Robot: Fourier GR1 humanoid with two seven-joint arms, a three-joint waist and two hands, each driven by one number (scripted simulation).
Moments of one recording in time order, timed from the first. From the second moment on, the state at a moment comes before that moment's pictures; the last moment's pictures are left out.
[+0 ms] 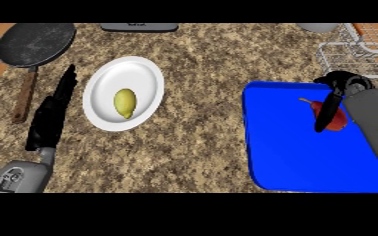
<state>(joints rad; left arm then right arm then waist) -0.16 0.45 -0.16 -1.44 0.04 0.27 0.05 -0.67 -0.57 0.21 -0.80 0.33 0.62 0.74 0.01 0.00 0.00</state>
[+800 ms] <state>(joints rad) -0.15 0.41 -0.11 -1.45 0.00 0.23 0.07 -0.67 -0.55 0.23 -0.75 0.46 0.67 0.55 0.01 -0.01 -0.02</state>
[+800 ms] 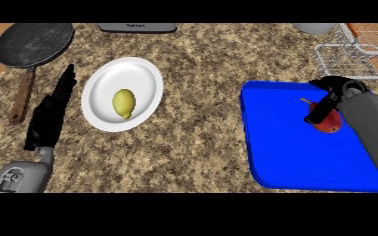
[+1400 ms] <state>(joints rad) -0.13 0.41 -0.07 -1.47 -0.01 0.20 0.08 -0.66 -0.42 0.16 -0.97 0.43 0.51 0.56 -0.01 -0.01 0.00</state>
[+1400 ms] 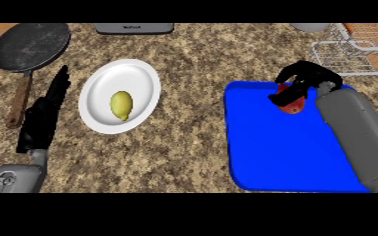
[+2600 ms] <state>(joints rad) -0.12 0.38 -0.05 -1.47 -0.04 0.19 0.06 -0.70 -0.53 -0.07 -1.72 0.56 0.22 0.63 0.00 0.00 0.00</state>
